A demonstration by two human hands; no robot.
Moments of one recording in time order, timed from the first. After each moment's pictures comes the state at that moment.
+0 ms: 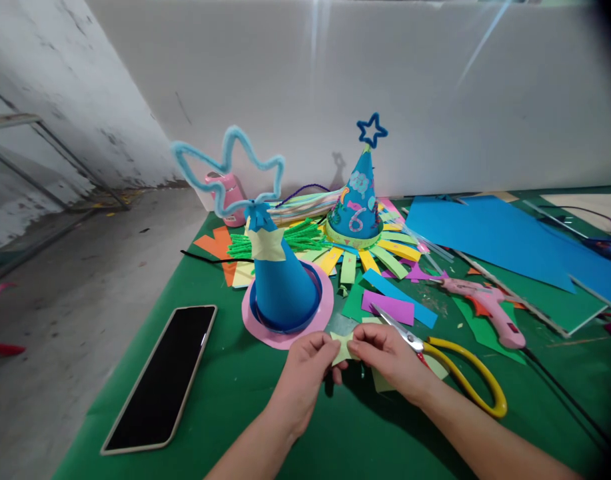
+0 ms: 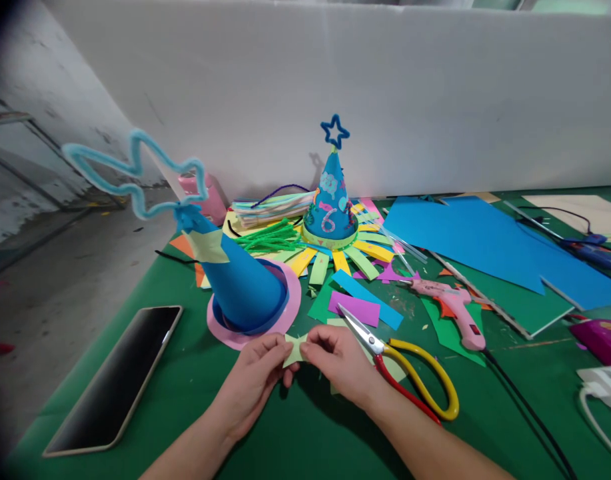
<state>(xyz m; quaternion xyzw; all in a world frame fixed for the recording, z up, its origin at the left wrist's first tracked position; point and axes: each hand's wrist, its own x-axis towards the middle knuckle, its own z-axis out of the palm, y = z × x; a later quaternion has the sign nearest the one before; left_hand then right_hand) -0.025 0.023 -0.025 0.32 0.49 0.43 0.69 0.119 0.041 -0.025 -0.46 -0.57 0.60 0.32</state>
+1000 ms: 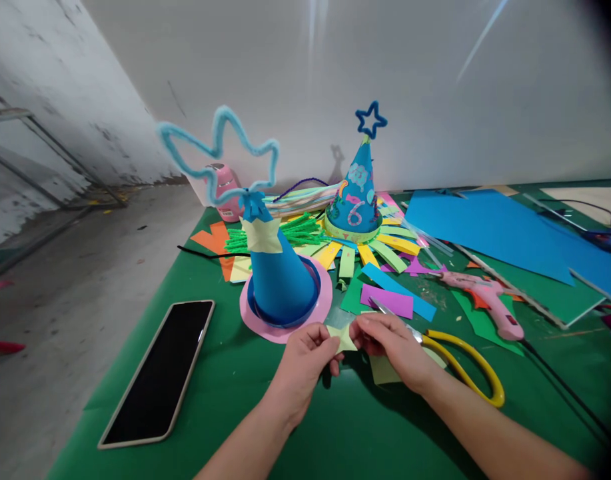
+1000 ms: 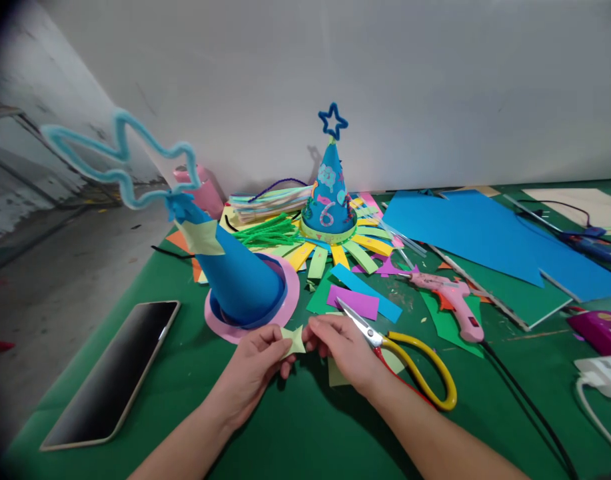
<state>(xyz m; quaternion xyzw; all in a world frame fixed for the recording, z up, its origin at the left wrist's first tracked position) -0.026 0.024 -0.021 0.33 0.50 0.42 0.68 0.126 0.044 -0.022 -0.46 -0.53 0.63 0.34</state>
